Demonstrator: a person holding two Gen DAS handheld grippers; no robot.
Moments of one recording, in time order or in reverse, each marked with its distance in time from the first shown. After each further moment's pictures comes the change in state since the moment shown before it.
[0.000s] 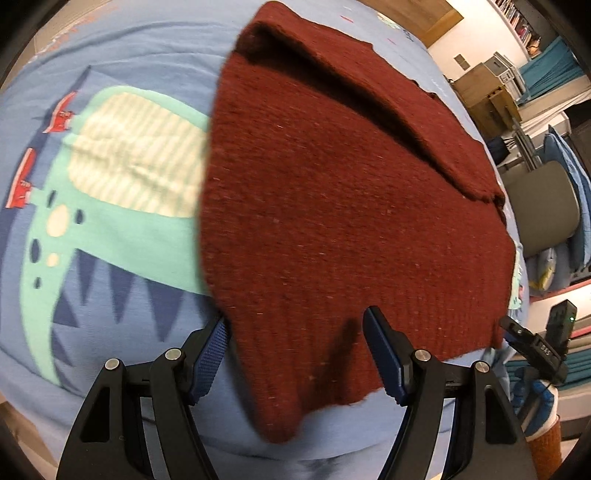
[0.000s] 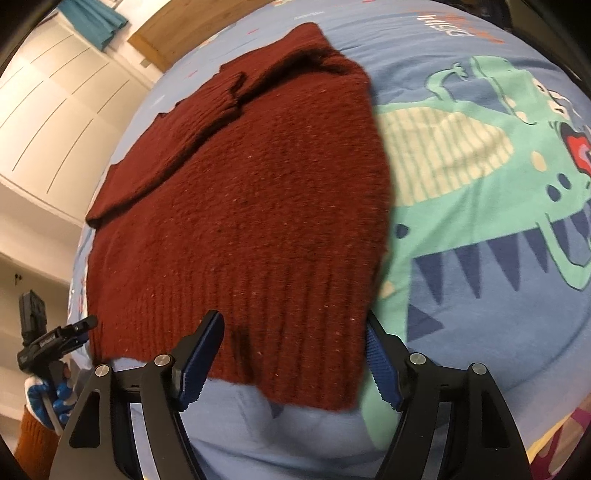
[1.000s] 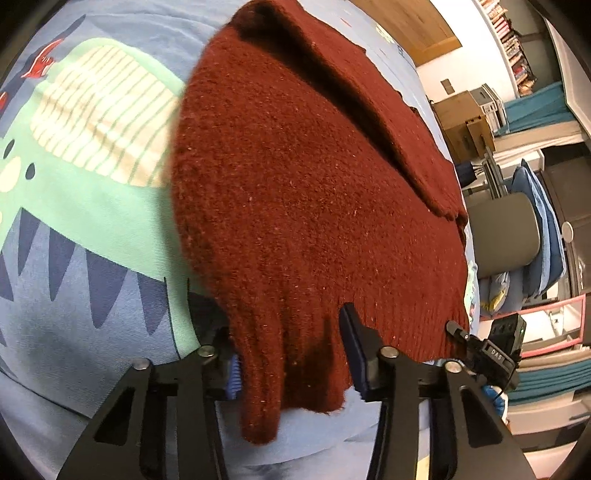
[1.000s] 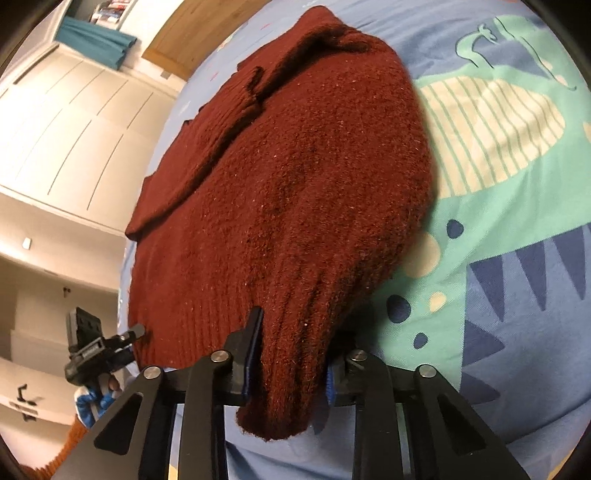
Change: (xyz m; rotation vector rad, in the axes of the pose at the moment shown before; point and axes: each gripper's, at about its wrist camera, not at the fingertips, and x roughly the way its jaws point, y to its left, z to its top) left arm -0.009 0.017 0.000 -0.125 0.008 -0.210; right arm 0.016 -0.013 0.010 0.085 0.033 0.229
